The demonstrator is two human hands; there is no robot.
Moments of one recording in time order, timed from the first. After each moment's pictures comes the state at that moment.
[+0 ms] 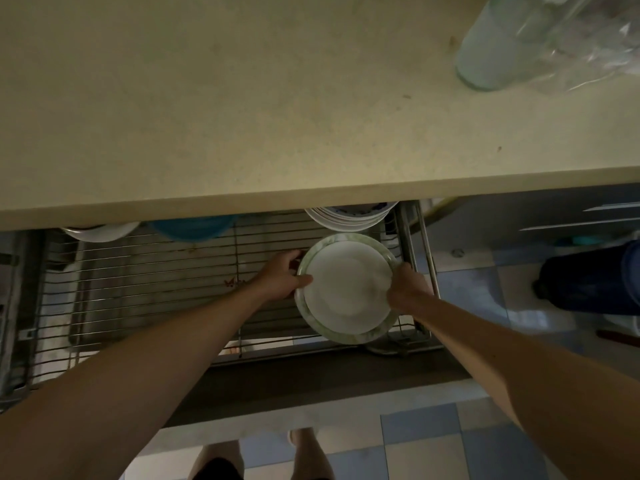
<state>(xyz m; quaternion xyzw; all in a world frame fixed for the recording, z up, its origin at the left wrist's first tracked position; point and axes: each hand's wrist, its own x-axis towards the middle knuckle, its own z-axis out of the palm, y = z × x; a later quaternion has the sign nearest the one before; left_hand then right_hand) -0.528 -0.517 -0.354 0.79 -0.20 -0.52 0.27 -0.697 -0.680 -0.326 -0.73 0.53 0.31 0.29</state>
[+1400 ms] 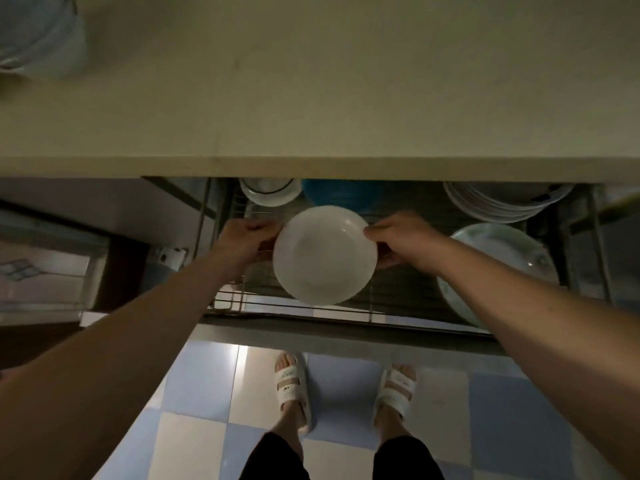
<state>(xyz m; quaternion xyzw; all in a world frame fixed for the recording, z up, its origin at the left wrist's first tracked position) -0.409 -0.278 -0.252 0.78 0.11 -0.37 0.50 -0.539 -0.518 -0.254 -0.65 0.34 0.21 0.64</state>
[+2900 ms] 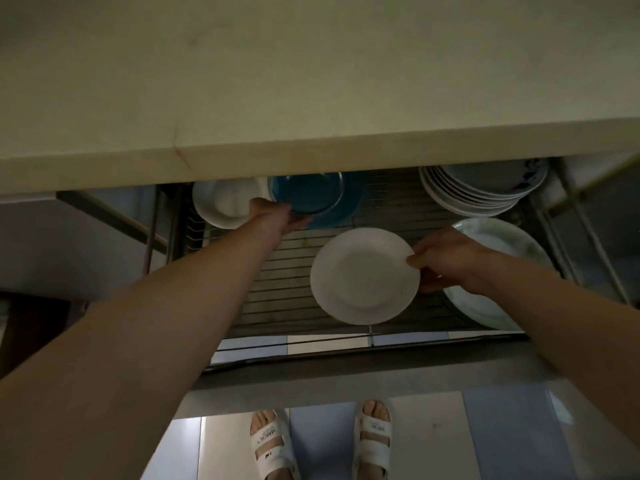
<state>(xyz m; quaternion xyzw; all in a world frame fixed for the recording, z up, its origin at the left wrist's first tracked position) -0.343 -0.375 -0.359 0.71 0.16 -0.36 0.59 -0.575 -0.530 -0.292 -0.66 0.50 0.19 0.53</state>
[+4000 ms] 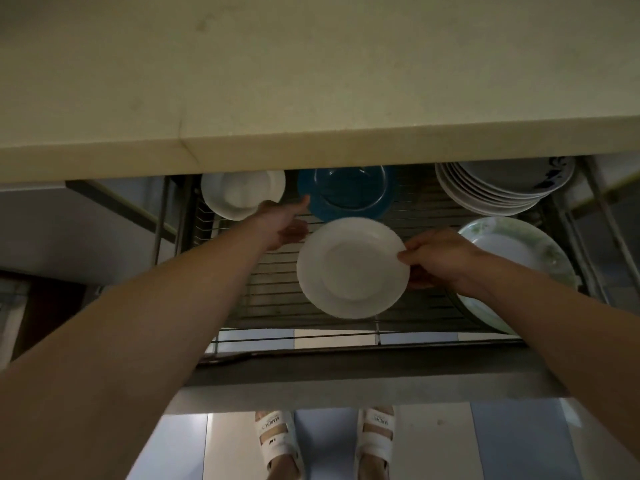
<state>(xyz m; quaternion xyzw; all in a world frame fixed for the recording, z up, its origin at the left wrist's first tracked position) -0.341 -0.359 -0.362 0.72 0.13 -0.47 0.49 -0.558 -0.517 -0.301 -0.65 0.48 0.18 0.56</state>
